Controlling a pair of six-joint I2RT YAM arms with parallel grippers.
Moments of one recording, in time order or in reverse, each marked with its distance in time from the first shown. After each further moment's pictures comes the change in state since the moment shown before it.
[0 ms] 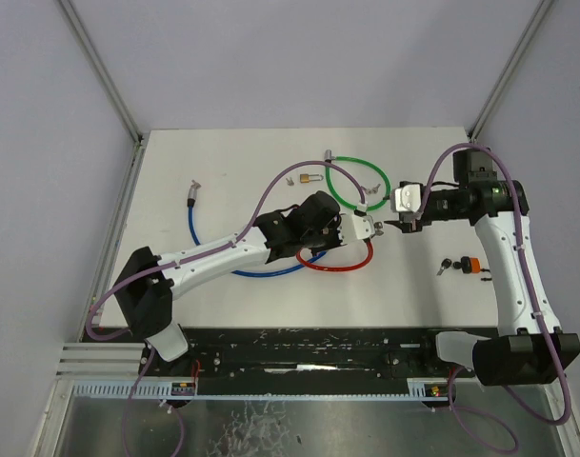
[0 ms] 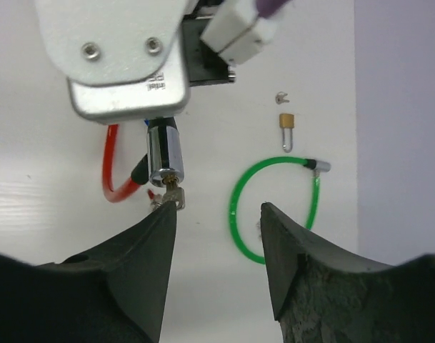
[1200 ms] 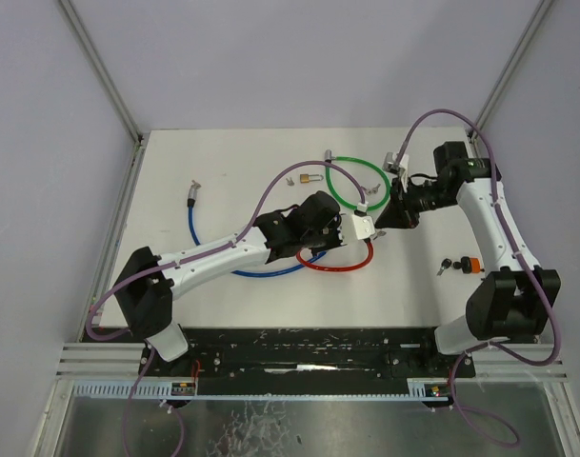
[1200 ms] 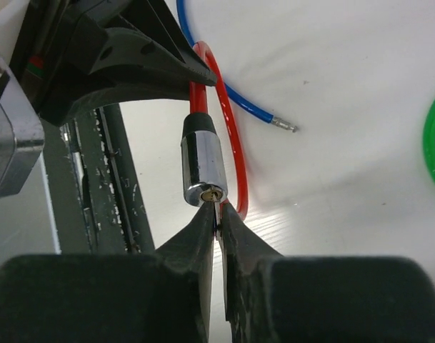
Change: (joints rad) left arm 0.000 0.000 0.000 0.002 0.003 0.000; right arm 0.000 0.227 0.005 0.004 -0.042 0.771
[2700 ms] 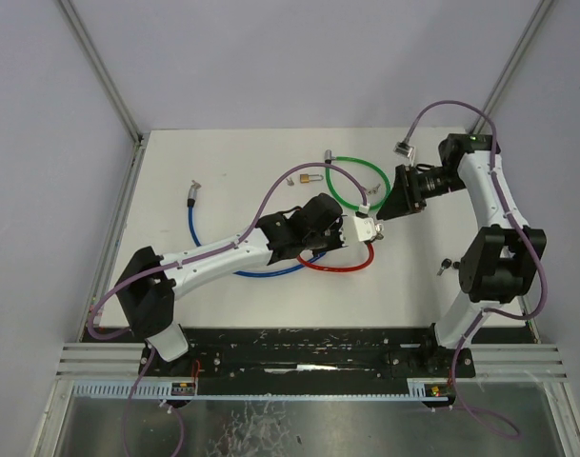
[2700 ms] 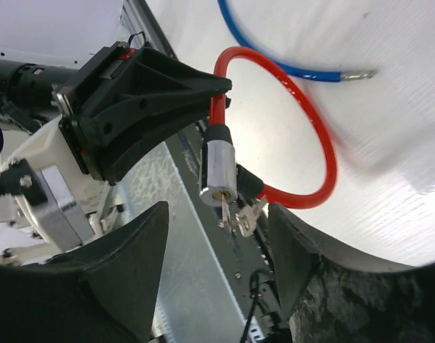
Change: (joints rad) left arm -0.013 0.009 0.000 0.004 -0.033 0.002; right arm -0.068 0.297 0.251 -0.312 -0.072 0.386
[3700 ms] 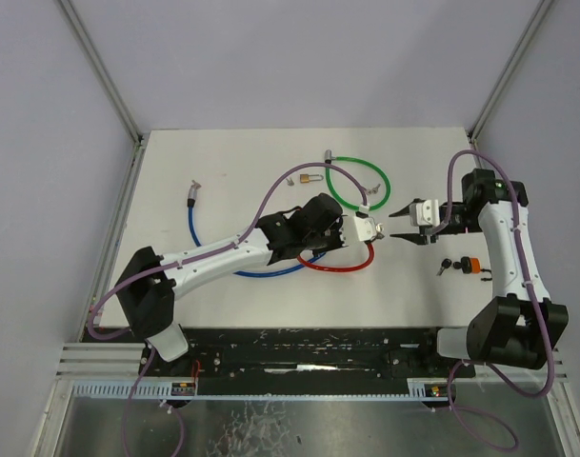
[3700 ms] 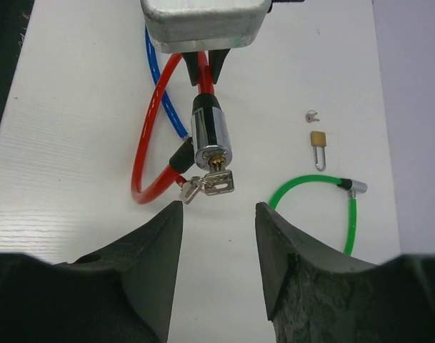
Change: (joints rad) left arm 0.000 0.000 0.000 0.003 0.001 0.000; right arm -0.126 -0.432 -0.380 0.046 -0.089 -1.521
